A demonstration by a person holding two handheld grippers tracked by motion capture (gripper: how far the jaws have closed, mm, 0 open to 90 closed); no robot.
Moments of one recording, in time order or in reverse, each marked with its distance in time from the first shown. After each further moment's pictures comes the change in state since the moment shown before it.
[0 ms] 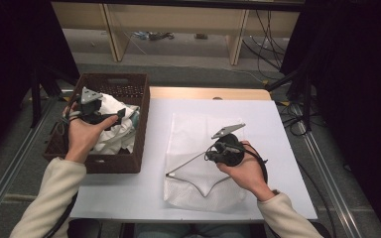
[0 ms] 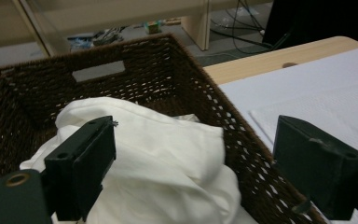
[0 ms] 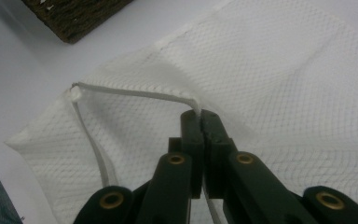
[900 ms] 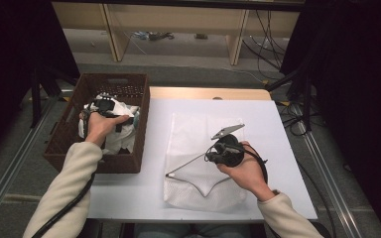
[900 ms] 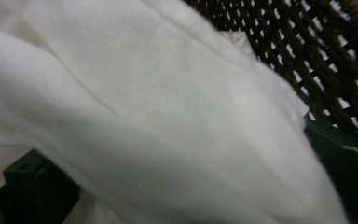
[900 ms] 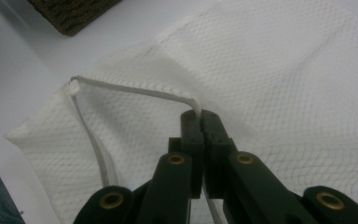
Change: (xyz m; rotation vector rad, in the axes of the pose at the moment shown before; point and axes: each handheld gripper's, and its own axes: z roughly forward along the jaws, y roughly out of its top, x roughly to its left) left arm 0.018 -0.026 0.087 0.370 0.042 -0.113; right arm 0.001 -0.002 0.002 0.026 0.012 0.031
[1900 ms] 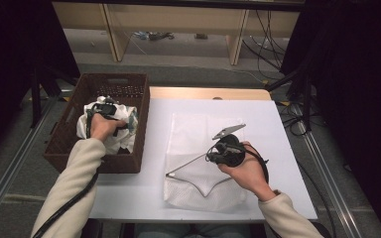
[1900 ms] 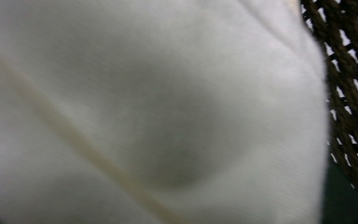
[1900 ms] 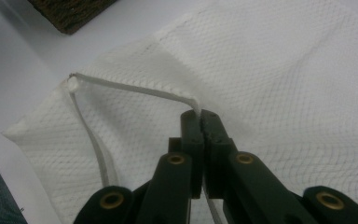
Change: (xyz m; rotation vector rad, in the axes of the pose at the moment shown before) left arm 0.012 -0.005 0.022 0.147 -0.008 0.026; right arm -0.004 -0.002 0.000 -0.007 -0.002 -0.024
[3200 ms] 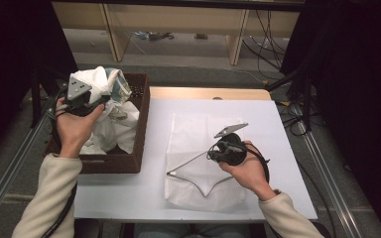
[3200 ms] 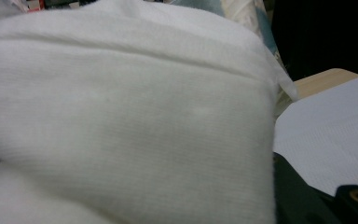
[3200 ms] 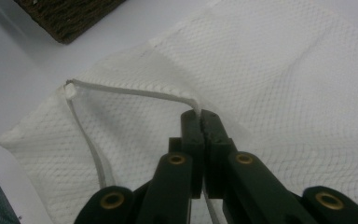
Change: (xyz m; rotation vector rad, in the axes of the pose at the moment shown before) left arm -0.027 -0.017 -0.155 -0.716 0.015 0.196; right arm -0.001 0.001 -0.004 -0.012 -0.007 0.049
